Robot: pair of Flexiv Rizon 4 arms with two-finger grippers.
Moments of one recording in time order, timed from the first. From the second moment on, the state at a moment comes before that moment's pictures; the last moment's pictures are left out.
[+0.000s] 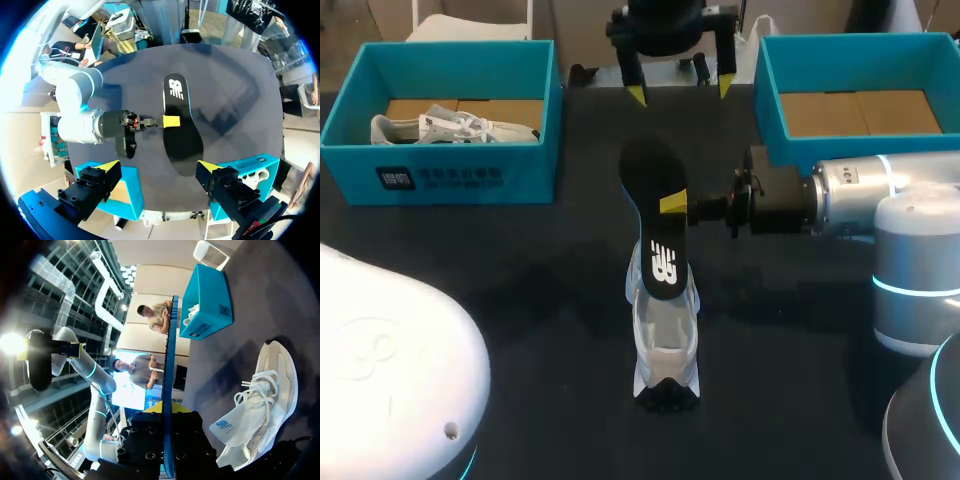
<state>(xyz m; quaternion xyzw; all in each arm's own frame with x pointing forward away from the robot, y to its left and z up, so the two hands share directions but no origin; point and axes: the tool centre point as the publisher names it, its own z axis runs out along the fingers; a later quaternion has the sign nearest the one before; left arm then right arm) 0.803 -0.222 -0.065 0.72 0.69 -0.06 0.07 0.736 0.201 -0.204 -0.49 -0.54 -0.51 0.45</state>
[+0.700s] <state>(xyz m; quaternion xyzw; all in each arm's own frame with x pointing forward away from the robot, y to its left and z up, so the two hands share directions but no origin) 0.792 -0.162 -0.083 0.62 0.75 -0.12 0.21 0.737 0.202 -0.204 -0.49 -0.54 -0.51 0.45</state>
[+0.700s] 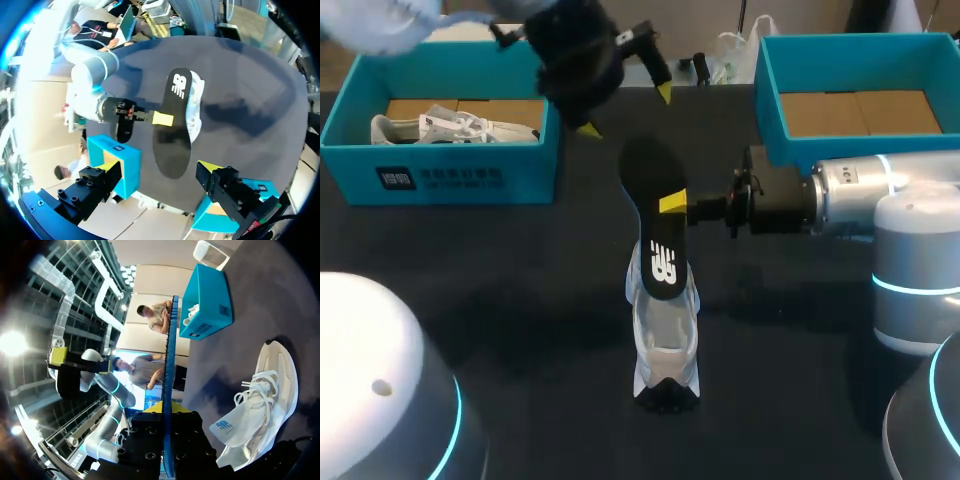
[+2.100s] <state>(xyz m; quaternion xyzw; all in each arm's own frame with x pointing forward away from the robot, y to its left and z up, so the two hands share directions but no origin) 0.791 -0.107 -0.144 0.58 0.61 -0.34 0.41 0.737 0.202 -0.203 -0.49 -0.54 -0.51 0.45</state>
